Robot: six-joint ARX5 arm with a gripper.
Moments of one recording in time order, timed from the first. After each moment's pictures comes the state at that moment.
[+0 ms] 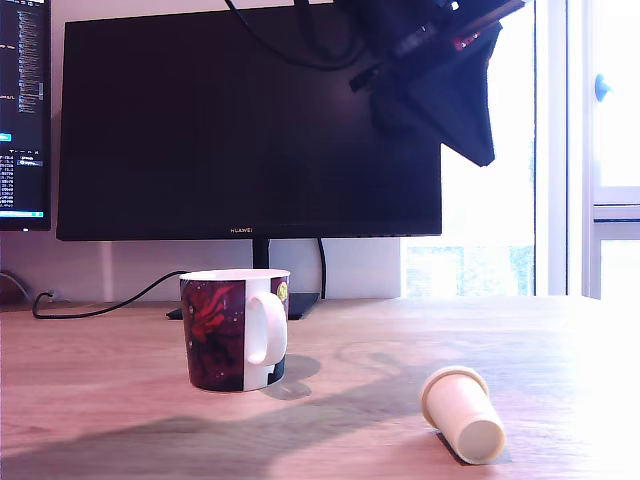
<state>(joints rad) -0.98 1.77 1.52 -0.58 0.09 0.16</state>
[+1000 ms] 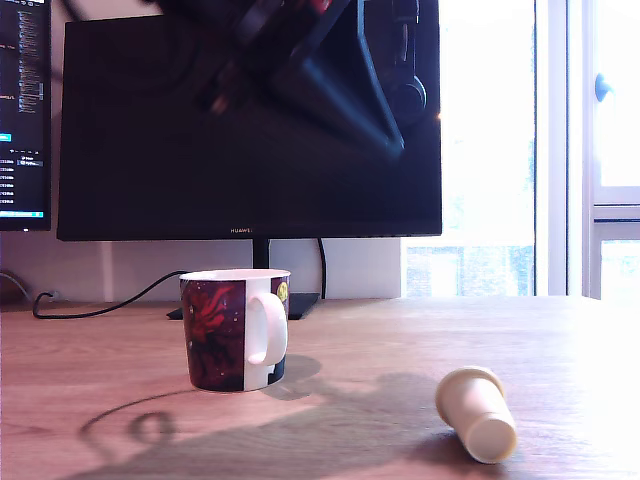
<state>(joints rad) -1.05 1.29 0.79 -0.09 0.05 -0.18</state>
